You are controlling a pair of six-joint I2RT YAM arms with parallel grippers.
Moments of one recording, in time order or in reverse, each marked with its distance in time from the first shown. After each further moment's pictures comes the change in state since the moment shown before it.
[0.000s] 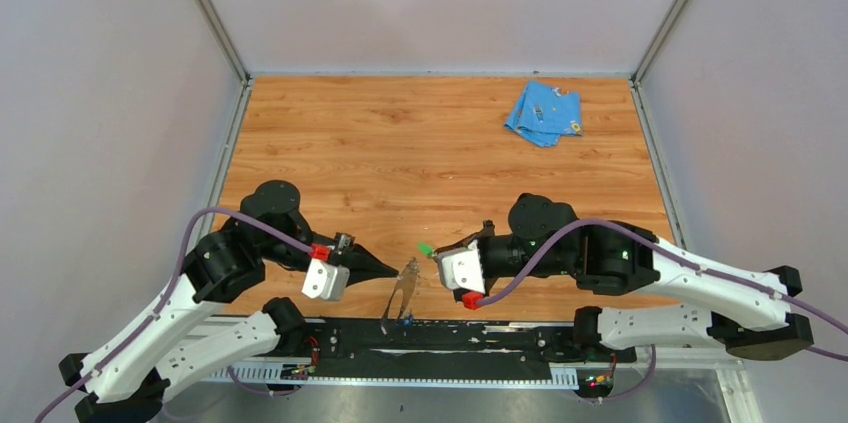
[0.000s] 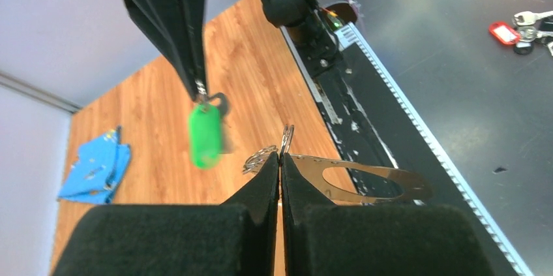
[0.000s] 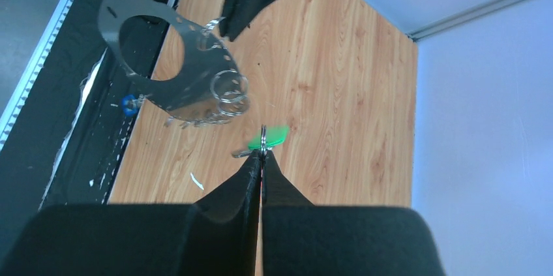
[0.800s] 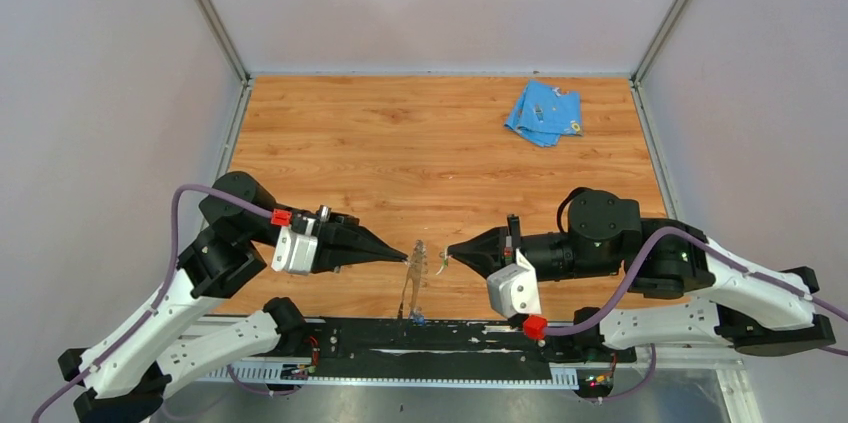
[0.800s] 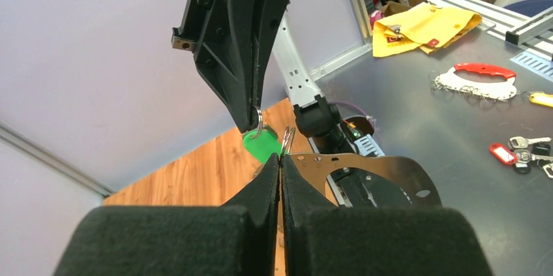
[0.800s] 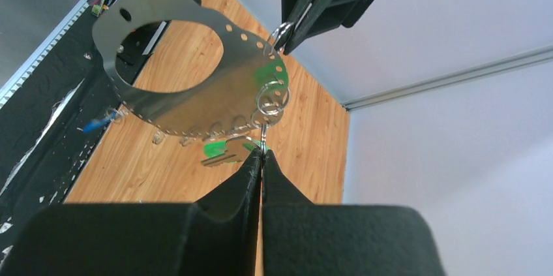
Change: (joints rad) left arm -0.011 0.039 0.063 0.509 0.096 -0.437; right arm 0.075 -0.056 0.159 -0.071 -0.050 -0.185
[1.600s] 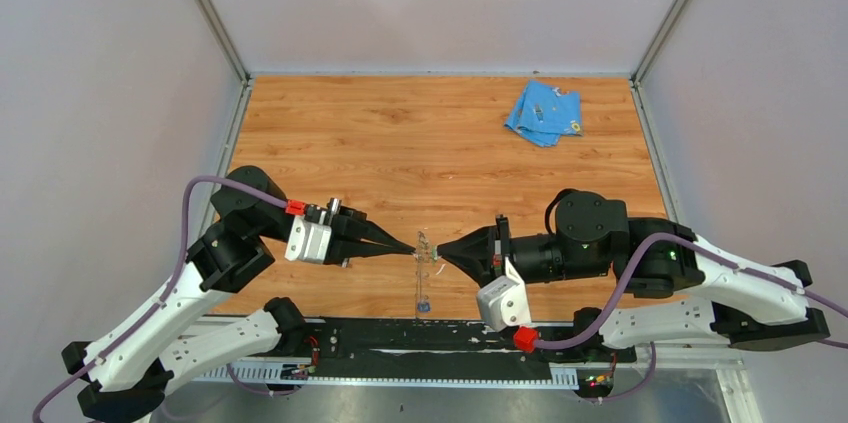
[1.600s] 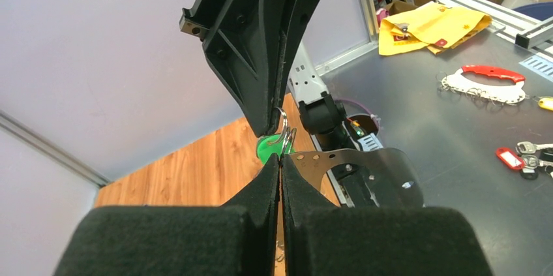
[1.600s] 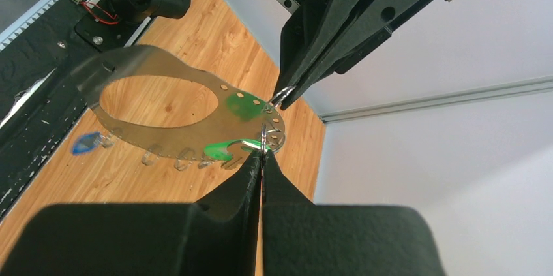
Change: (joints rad) left arm -0.003 0.039 0.000 0.027 -0.030 -0.021; right arm 0.029 0.047 0.021 0.025 0.006 -0.125
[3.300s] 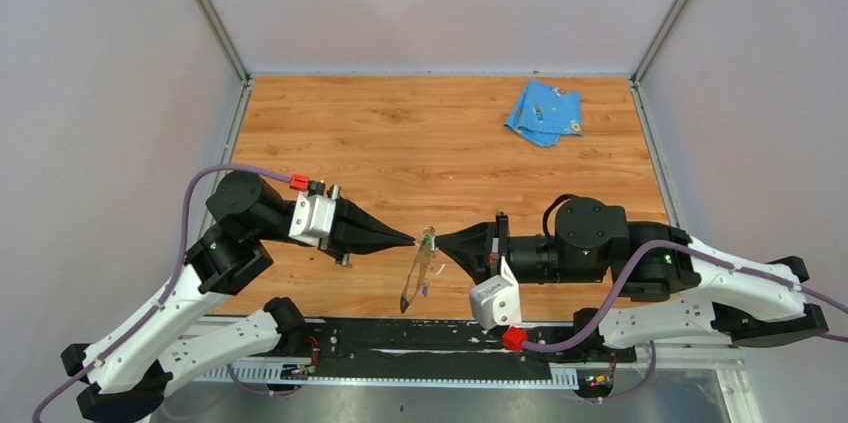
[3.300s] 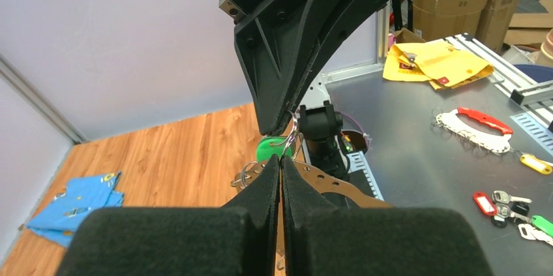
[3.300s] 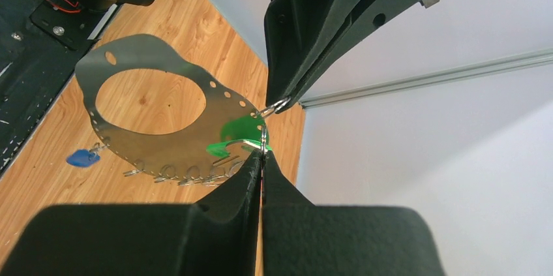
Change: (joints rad) left arm 0.000 -0.011 -0.012 0.032 -0.131 -0.220; right arm 0.040 -0.005 -0.031 0.064 0.123 -0.015
